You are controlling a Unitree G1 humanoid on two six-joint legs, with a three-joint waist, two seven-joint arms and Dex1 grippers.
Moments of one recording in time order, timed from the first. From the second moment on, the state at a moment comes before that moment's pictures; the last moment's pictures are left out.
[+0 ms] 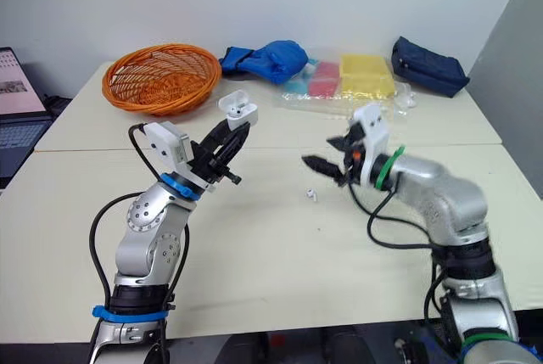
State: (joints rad) left arm -0.39 0.26 0.10 -0.11 -0.38 0.06 -0.56; right arm -0.61 -0.42 0.08 -0.17 0.54 0.86 0.48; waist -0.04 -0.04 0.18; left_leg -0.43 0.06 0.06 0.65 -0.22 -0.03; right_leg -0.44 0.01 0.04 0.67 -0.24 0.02
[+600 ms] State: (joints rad) left arm -0.36 0.28 0.09 -0.16 -0.38 0.09 -0.53; right arm -0.44 -0.22 0.24 0.03 0.16 0.58 0.32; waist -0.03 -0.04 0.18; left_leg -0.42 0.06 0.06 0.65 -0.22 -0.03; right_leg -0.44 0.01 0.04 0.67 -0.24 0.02
